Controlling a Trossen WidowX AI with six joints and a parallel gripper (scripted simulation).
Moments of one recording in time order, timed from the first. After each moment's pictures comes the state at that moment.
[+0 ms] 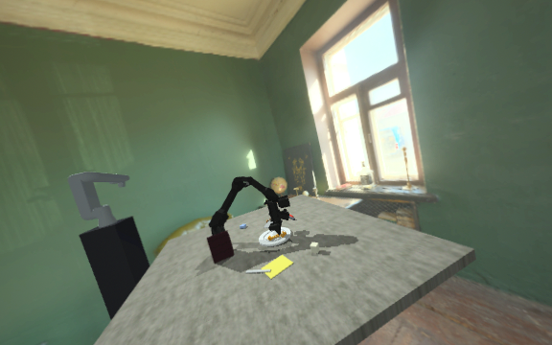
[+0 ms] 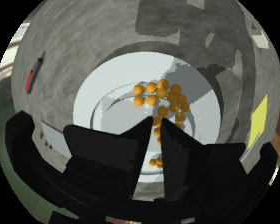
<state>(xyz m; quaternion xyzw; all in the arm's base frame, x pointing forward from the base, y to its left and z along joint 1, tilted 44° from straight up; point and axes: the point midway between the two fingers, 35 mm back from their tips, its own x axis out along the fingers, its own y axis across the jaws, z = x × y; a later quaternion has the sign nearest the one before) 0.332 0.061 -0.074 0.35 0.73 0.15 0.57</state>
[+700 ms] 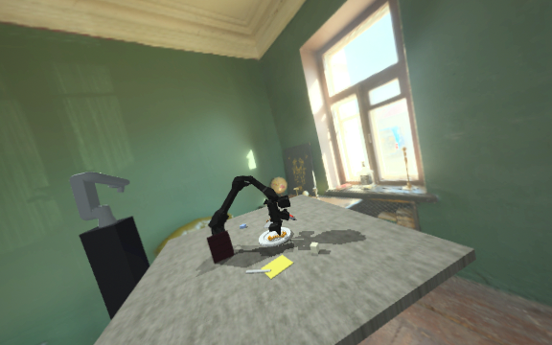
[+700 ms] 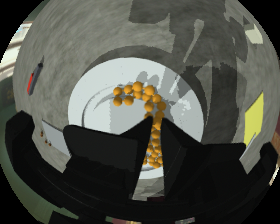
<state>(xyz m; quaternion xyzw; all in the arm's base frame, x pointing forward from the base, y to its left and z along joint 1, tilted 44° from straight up) 0.330 0.038 -0.084 0.36 0.72 0.15 0.57</state>
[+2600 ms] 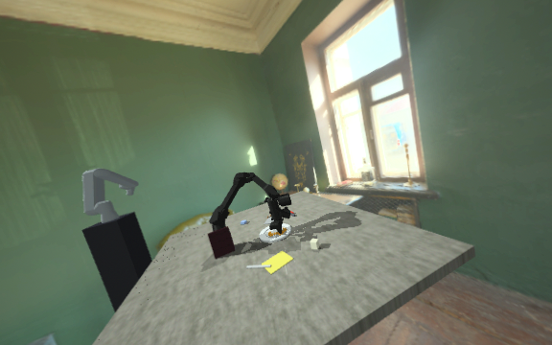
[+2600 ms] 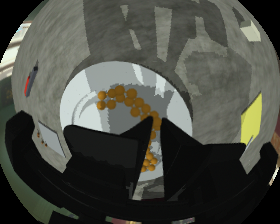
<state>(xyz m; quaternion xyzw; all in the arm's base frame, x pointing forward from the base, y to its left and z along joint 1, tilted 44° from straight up) 0.327 0.029 -0.100 0.35 0.72 0.15 0.58</state>
